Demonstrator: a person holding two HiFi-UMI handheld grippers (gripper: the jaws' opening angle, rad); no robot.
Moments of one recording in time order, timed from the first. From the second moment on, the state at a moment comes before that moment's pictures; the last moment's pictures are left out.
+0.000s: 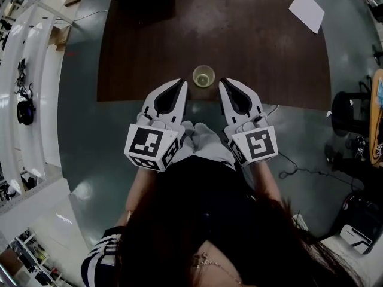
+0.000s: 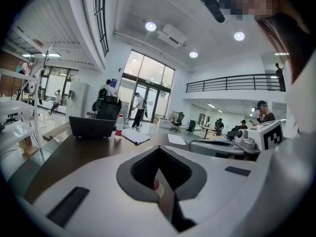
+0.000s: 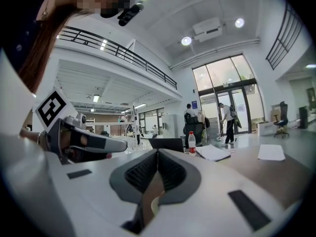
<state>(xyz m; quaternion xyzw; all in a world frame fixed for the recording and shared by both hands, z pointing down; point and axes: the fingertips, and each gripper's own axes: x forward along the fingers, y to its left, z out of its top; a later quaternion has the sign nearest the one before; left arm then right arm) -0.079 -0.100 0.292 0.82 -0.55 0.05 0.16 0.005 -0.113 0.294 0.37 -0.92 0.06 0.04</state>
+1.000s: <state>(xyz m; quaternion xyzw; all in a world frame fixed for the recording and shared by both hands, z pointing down) -0.080 -0.153 0.361 0.82 -0.53 0.07 0.21 -0.006 -0.143 0.407 0.35 -0.92 0.12 0.11</state>
